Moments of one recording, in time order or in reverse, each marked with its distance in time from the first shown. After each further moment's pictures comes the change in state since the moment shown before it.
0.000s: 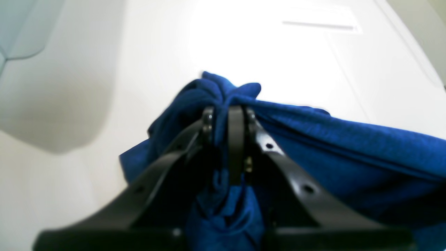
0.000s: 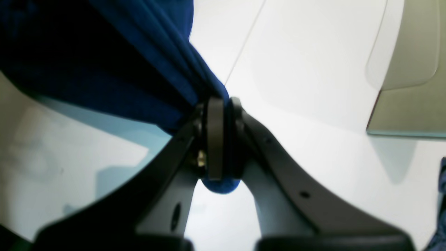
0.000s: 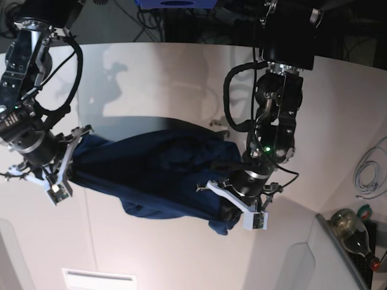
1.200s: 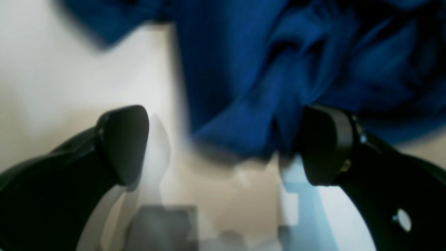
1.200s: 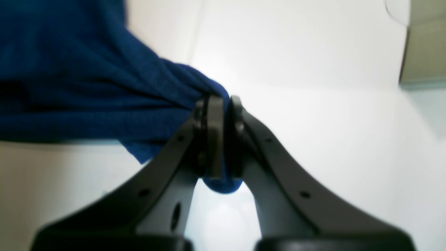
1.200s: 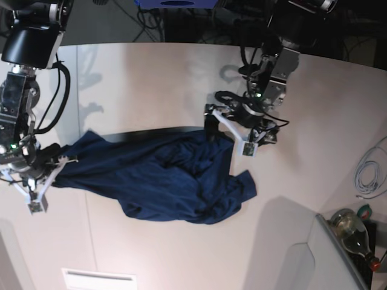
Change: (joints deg) left arm 9.4 -8.3 10.1 -17.8 0.1 0.1 -13.4; right arm 9.0 5.6 2.4 -25.3 0.2 -16.5 7.3
